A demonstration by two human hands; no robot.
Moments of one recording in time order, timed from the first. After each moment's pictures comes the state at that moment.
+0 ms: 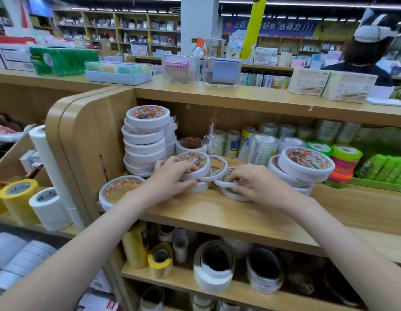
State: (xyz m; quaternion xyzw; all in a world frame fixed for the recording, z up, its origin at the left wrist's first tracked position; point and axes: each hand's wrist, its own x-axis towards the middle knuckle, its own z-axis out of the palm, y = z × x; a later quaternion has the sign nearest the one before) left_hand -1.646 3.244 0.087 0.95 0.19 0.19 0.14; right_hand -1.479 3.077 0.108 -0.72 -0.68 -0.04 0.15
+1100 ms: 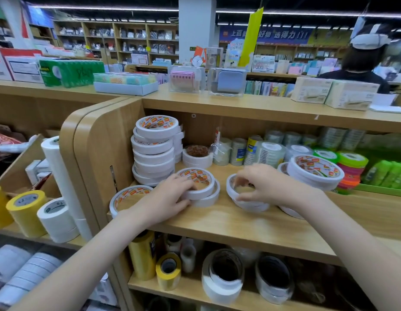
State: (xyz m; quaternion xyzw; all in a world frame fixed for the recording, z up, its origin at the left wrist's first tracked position) left_hand -1.680 3.247 0.085 0.97 0.10 0.18 0.12; right_hand -1.495 3.090 0.139 -0.76 -0.65 -0.03 -0.01
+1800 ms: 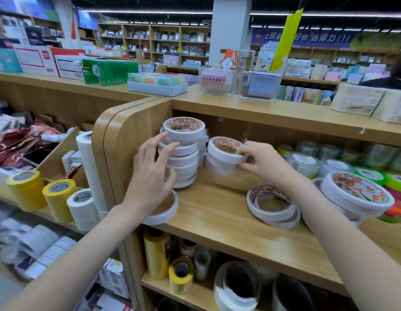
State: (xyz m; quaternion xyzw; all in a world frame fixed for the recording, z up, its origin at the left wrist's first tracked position) left_hand -1.712 3.277 0.093 0.84 0.26 0.47 -0.03; right_hand -1.481 3.169 0.150 -0.71 -0.67 -0.09 0.21
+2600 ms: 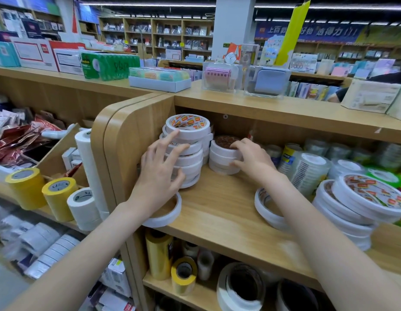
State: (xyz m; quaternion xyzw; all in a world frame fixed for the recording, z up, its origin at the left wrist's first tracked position) left_hand -1.703 3.294 0.085 0.88 0.25 0.41 -0.02; right_hand -1.477 3.219 0.124 -0.79 -0.58 -0.07 0.17
